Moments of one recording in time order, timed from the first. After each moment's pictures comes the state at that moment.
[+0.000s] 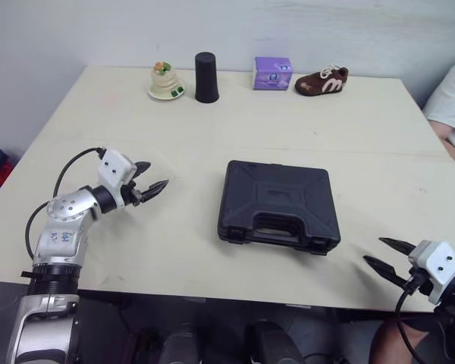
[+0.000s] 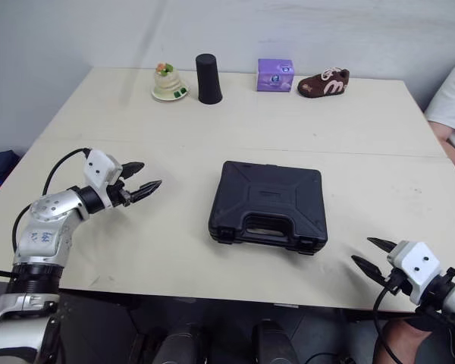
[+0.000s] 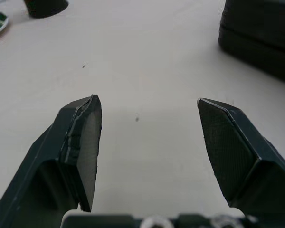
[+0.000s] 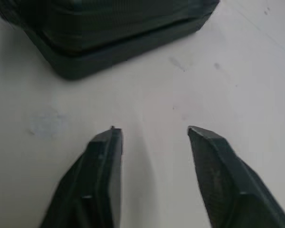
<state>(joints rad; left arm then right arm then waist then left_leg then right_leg) -0.53 0.58 0.10 0.28 -0.24 0.18 -0.75 0.50 -0.91 -0.38 -0.20 0.50 -0.07 0.79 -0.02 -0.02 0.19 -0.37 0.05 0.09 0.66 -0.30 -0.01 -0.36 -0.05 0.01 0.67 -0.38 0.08</state>
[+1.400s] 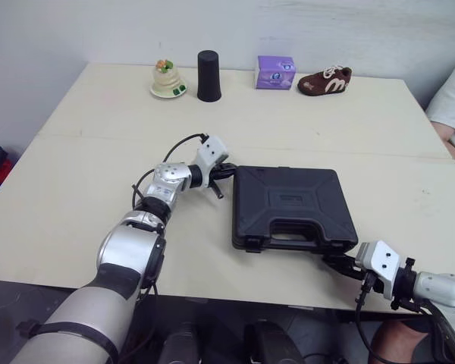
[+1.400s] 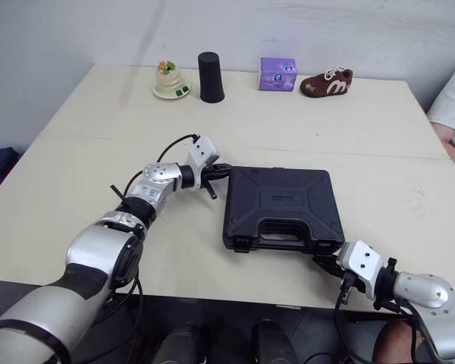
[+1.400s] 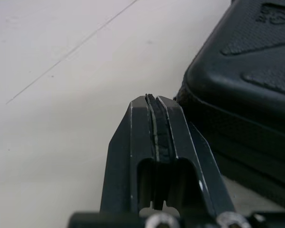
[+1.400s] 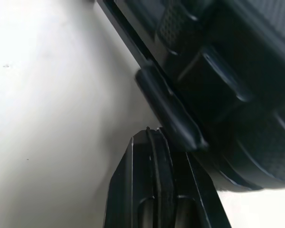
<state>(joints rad) -1.14 0.23 -0.06 1.31 0.07 -0.25 -0.82 0.20 -0.83 -0.14 -0.13 0.27 -0.04 0.95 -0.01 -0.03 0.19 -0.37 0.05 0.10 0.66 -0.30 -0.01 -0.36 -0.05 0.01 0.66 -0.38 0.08</state>
